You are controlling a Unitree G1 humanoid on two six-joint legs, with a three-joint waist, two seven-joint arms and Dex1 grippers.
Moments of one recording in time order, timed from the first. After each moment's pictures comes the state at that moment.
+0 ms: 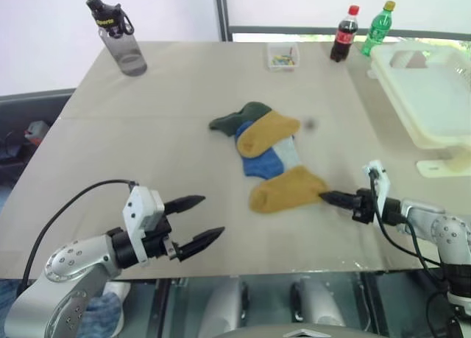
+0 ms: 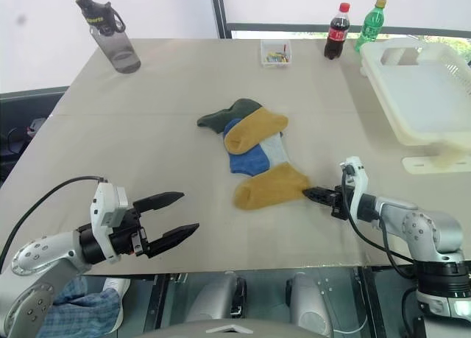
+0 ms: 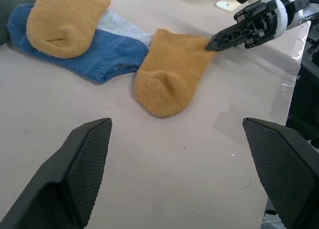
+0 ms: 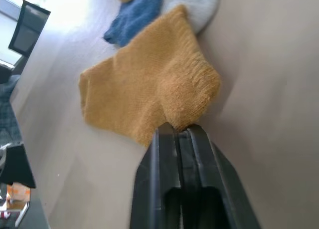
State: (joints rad) left arm 0.32 0.72 0.31 -0.66 -0.69 0.52 -0.87; right arm -0.20 -0.59 -0.16 -0.18 0.86 1.09 0.68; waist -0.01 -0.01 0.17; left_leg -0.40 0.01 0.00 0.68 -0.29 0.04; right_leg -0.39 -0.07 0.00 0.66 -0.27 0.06
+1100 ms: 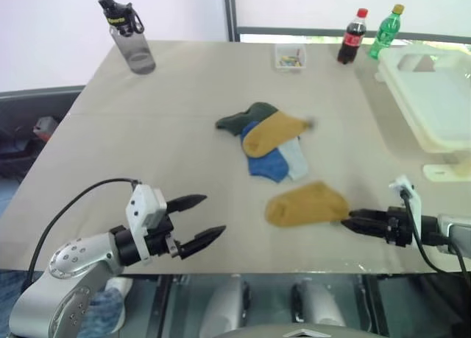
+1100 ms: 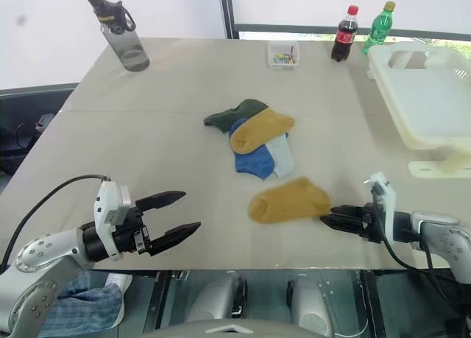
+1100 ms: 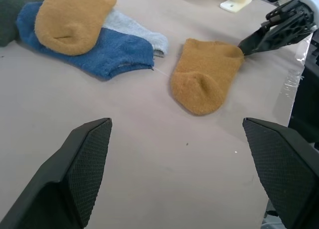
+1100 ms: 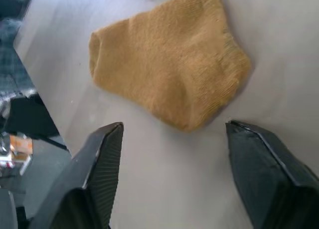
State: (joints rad) left arm 0.30 0.72 0.29 -0.64 -0.69 0.52 -0.87; right arm 0.02 -0.90 -0.20 -0.23 0.85 1.03 0.93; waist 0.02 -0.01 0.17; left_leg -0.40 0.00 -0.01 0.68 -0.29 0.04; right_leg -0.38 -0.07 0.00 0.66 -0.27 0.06
